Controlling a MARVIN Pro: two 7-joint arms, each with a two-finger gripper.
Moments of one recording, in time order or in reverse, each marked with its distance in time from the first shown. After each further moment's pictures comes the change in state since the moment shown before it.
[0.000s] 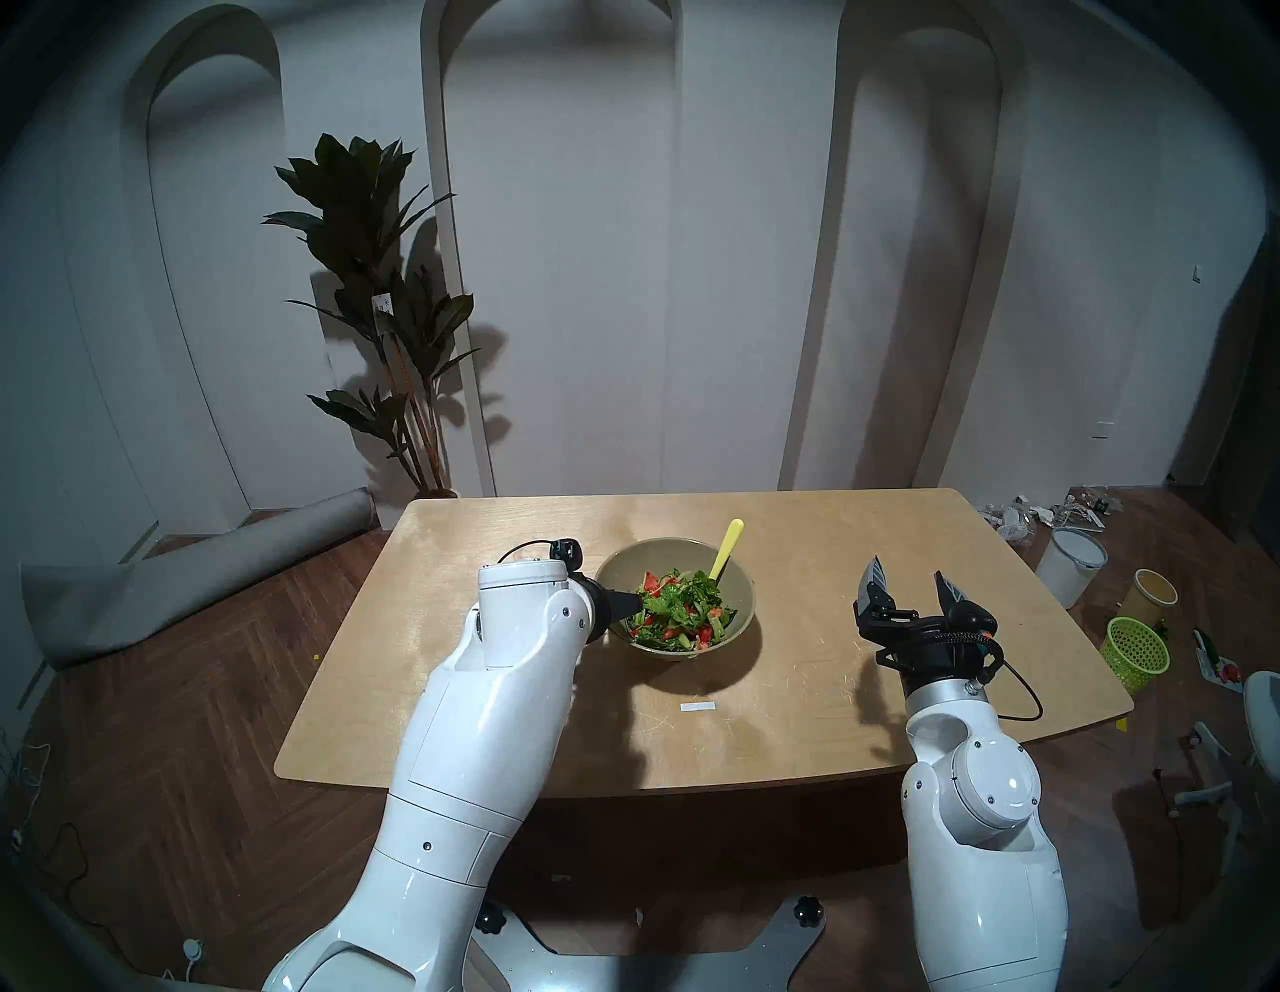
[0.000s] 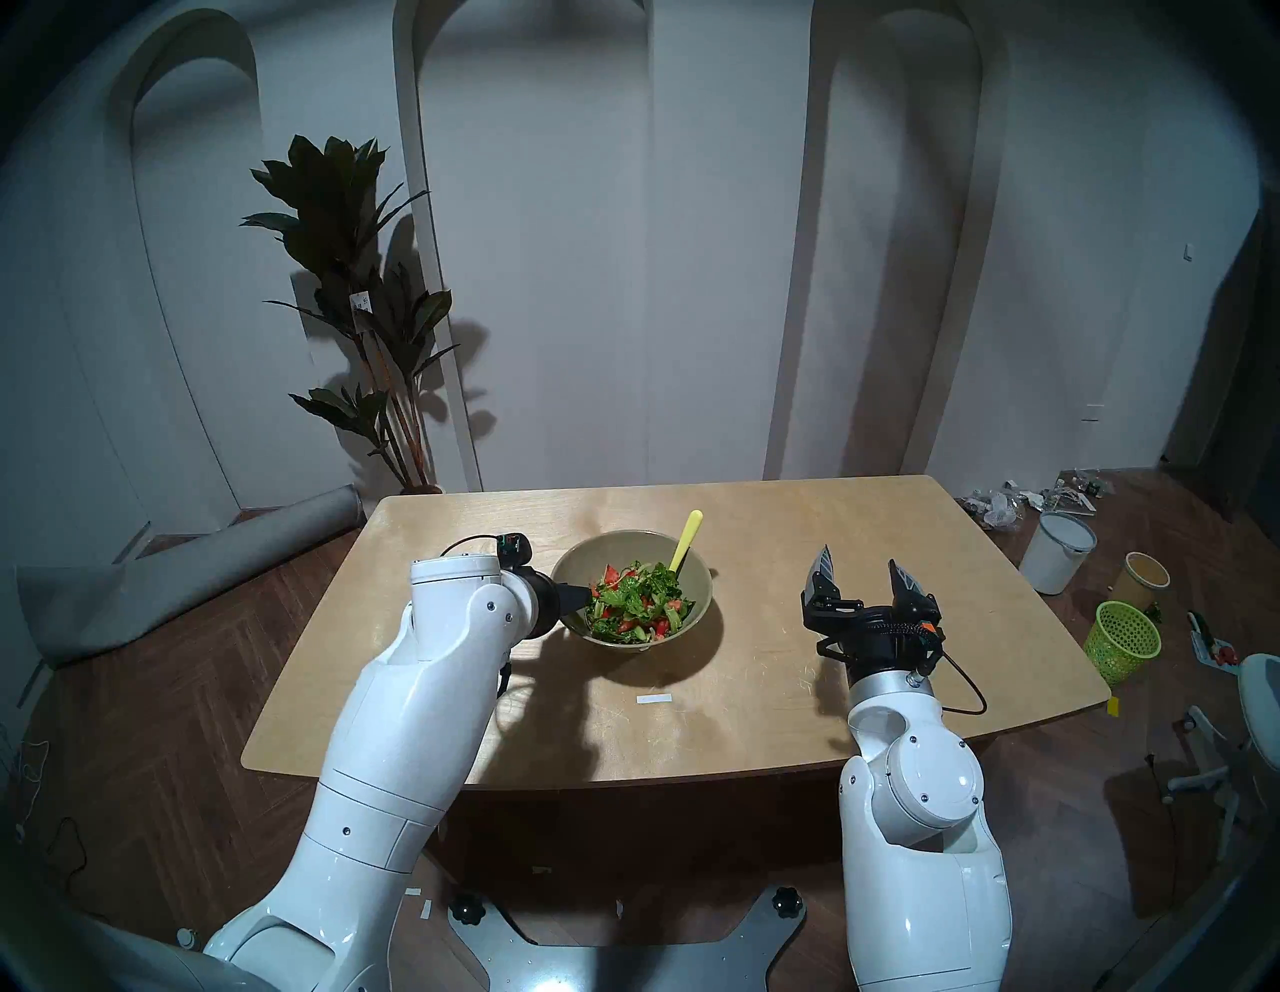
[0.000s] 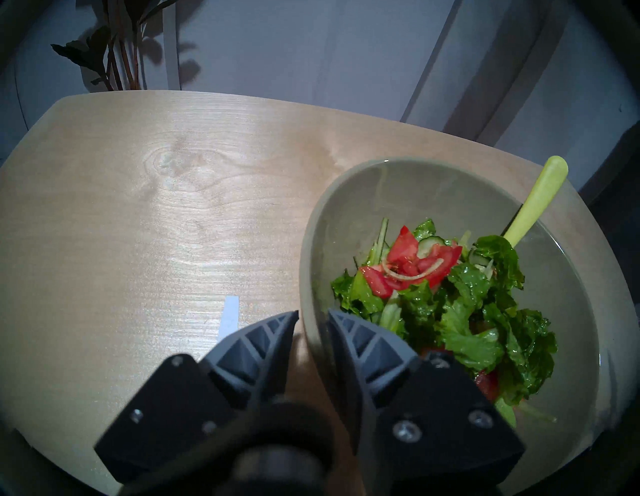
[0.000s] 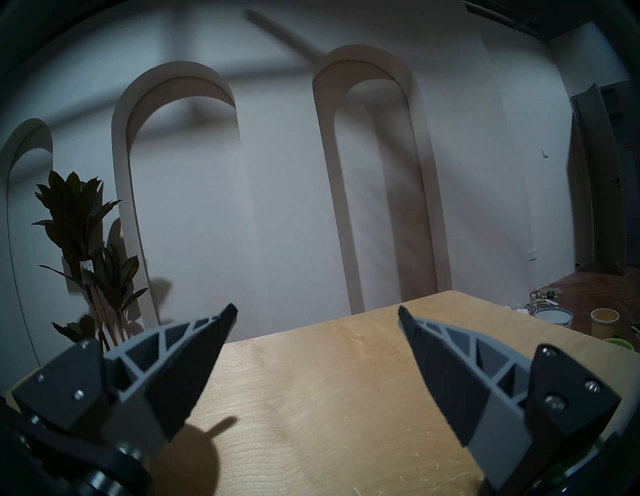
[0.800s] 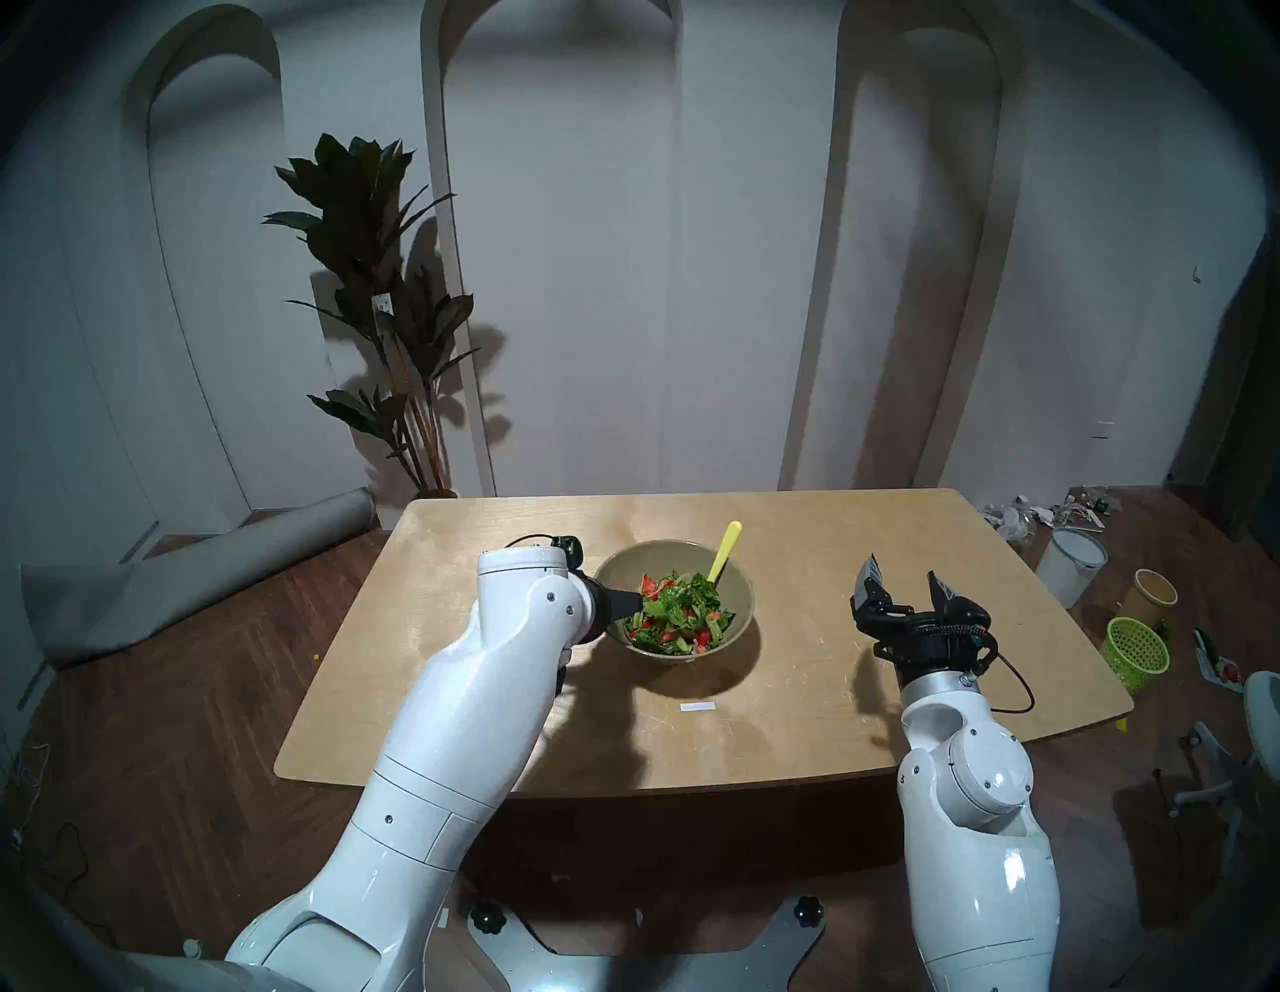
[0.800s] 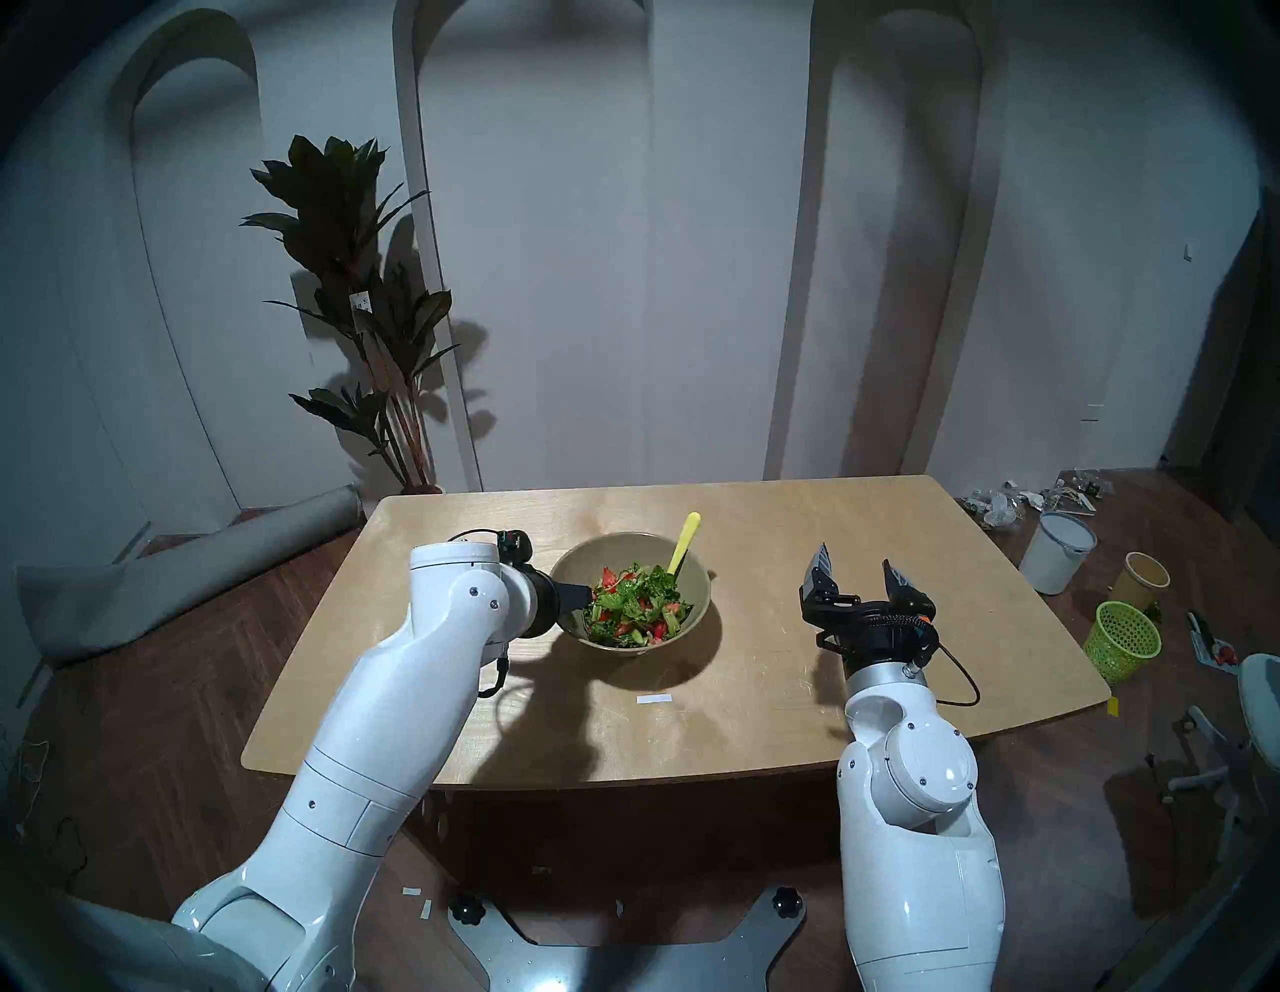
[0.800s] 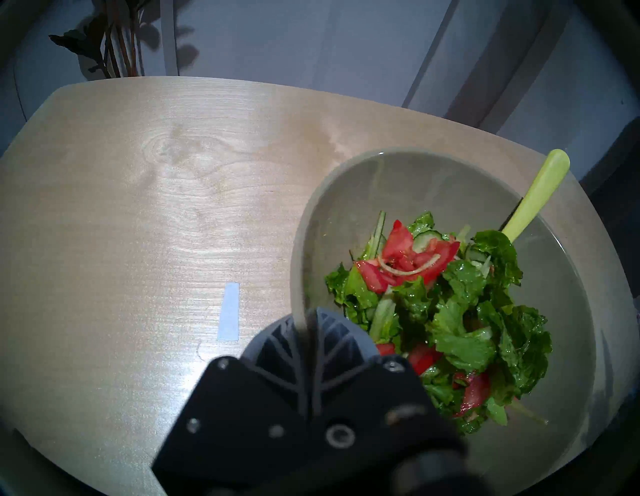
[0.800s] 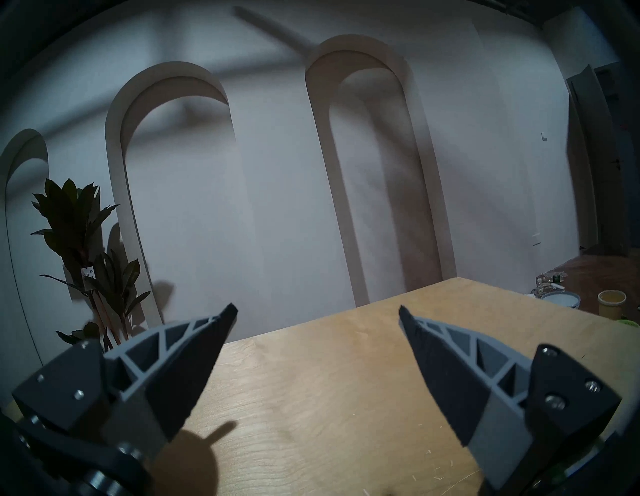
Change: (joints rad) left arm -0.052 0.102 0.082 -0.006 -0.270 -0.001 0.191; right arm 0.079 0.014 0.005 0.089 0.087 0.042 0.020
